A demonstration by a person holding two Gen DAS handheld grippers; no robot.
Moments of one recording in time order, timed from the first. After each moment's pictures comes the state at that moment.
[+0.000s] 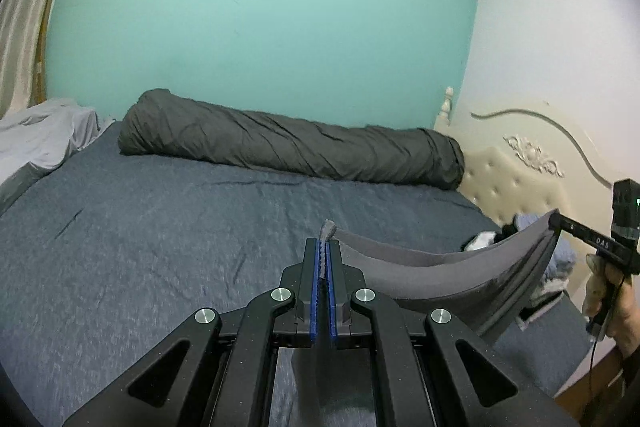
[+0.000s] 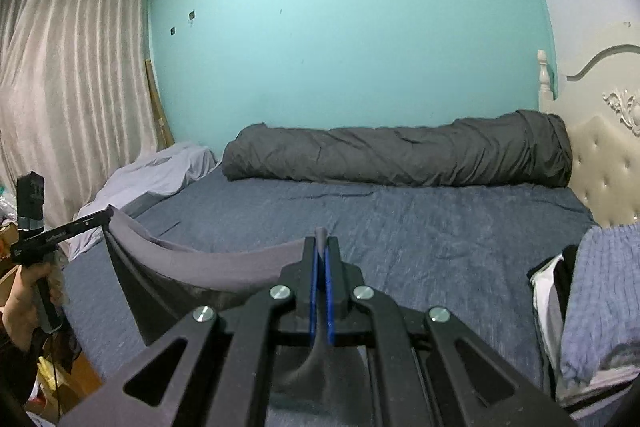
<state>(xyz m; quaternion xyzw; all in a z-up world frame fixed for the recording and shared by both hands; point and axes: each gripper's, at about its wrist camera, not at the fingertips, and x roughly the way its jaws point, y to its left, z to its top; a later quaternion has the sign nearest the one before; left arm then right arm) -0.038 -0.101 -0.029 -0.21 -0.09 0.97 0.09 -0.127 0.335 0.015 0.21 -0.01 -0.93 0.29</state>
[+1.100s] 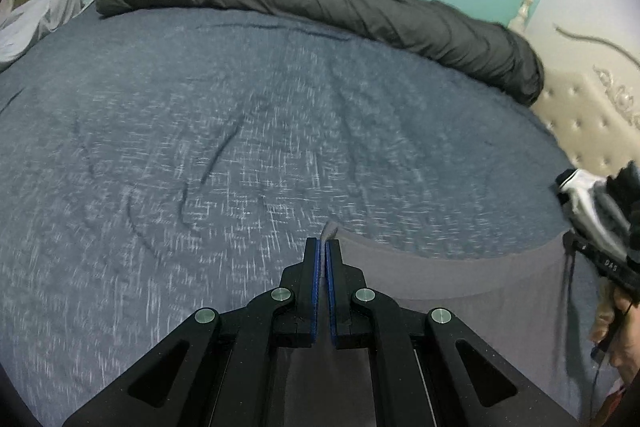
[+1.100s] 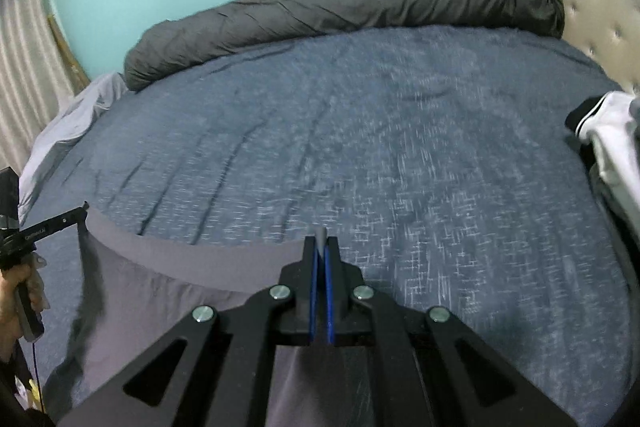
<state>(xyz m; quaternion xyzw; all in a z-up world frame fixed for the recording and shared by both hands) -0.283 -0.099 -0.283 -0.41 -0.11 0.90 0.06 -0.323 0.324 -0.246 0.41 -0.03 -0.89 0.19</state>
